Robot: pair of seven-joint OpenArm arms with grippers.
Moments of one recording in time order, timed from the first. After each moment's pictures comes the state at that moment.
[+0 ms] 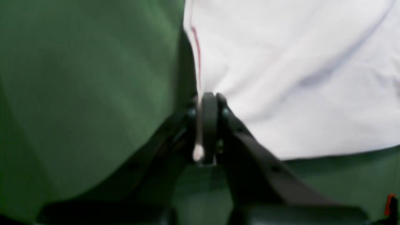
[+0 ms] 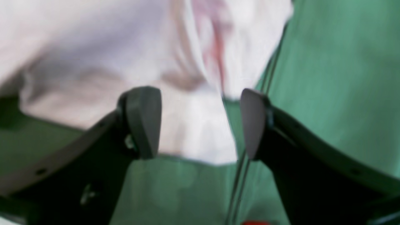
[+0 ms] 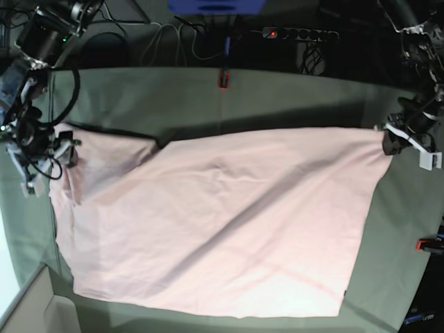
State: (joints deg) left arm 8.4 -14.2 -36.4 81.0 -26.8 -35.9 42.6; right arm 1.5 8.2 37.2 83.3 6.2 39.9 -55.9
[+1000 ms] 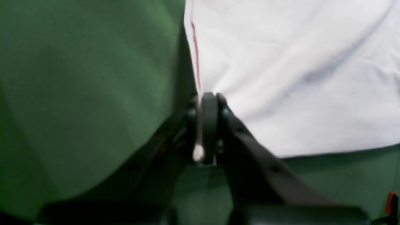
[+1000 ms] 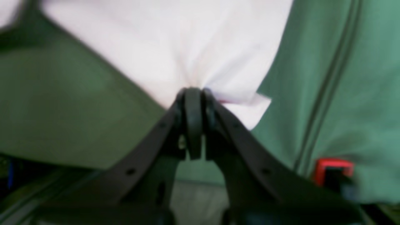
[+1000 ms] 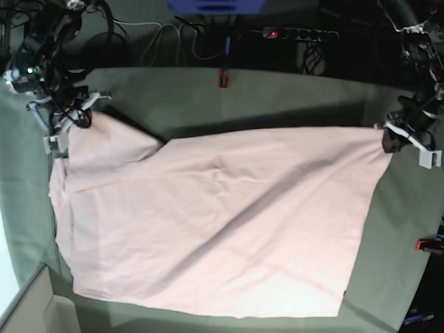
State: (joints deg) left arm 8.6 -14.3 -36.5 80.8 -26.7 -35.9 42.8; right arm -15.3 -4.5 36.9 104.3 6.8 39.6 -55.7
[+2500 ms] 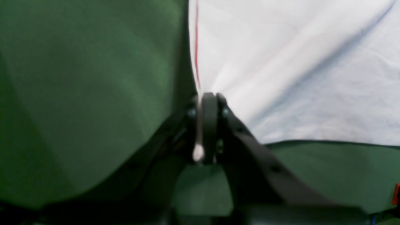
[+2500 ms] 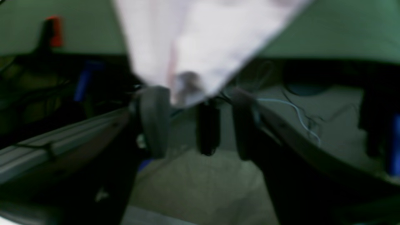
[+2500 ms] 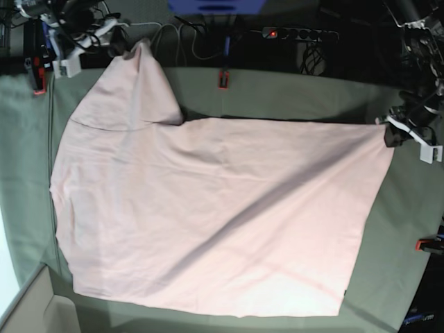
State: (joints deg) left arm 10.3 -14.9 -36.5 81.1 -26.5 -36.0 42.6; right arm -38.0 -9.5 39.4 110.6 22.7 39.6 -55.9
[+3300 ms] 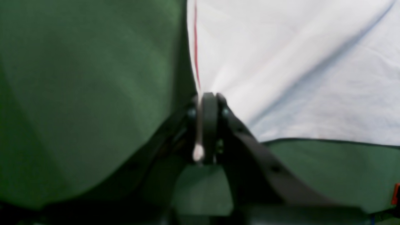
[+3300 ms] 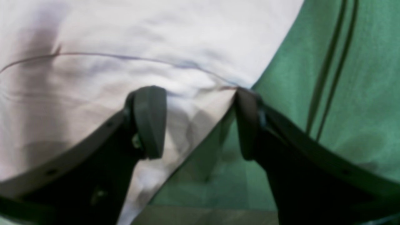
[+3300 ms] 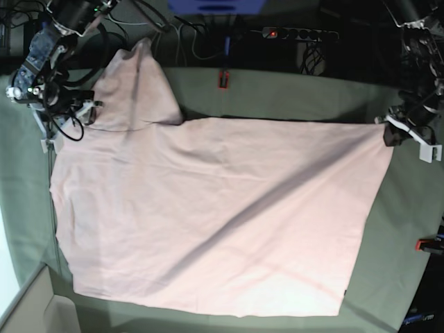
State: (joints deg) left arm 10.3 -14.7 -36.6 80.7 -26.6 -36.0 42.5; right arm -5.6 -1.9 43.6 83.5 -2.9 39.5 -53.3
